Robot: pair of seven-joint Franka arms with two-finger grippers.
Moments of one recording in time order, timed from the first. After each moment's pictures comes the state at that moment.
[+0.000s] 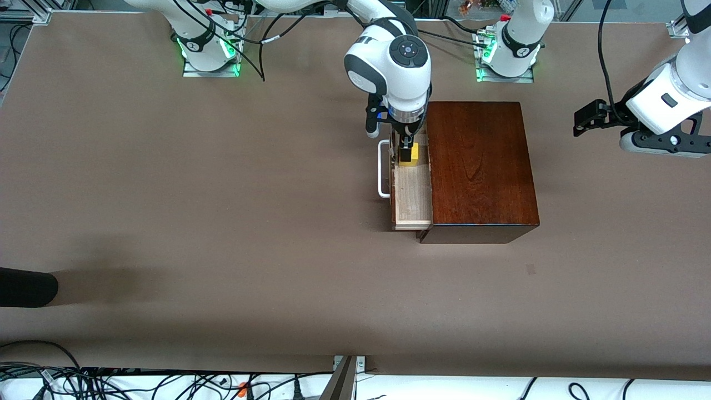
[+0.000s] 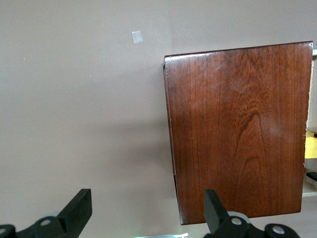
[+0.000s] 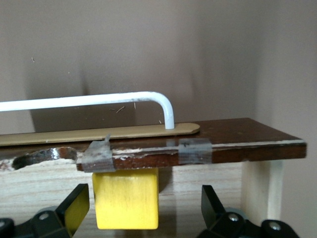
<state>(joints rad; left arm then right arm) -0.03 0.00 -0.04 -1.64 -0.02 1.52 0.01 0.96 0.80 0.05 -1.15 -0.01 2.08 2.65</state>
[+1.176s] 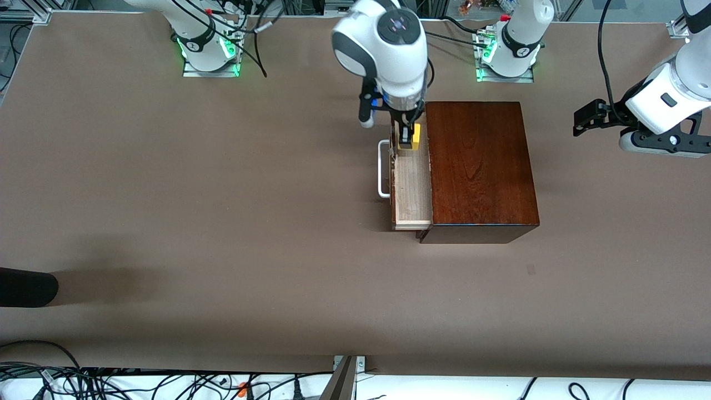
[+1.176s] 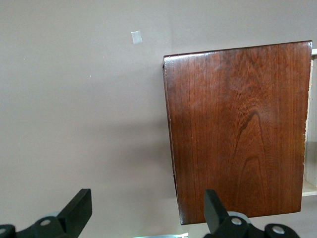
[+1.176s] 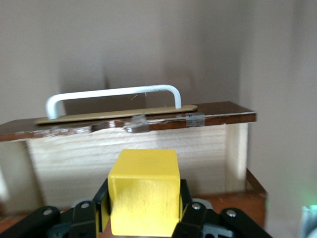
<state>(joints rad) -0.03 0.00 -0.04 -1.64 -0.02 1.52 0.01 0.90 0.69 0.04 -1.05 0.08 1.89 2.55</state>
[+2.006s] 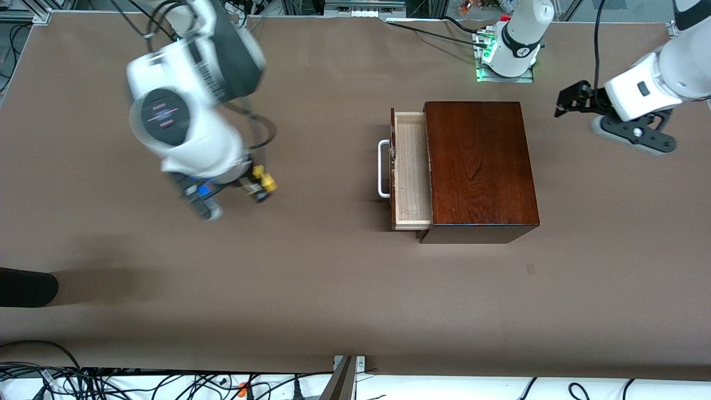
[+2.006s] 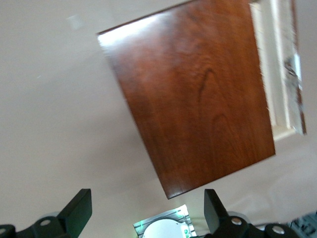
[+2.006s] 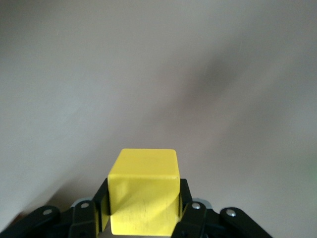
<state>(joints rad) -0.05 0.01 -0.07 -1.64 -0.12 1.42 0.26 0.48 0.50 -0.14 -1.20 0.10 1.58 1.09</state>
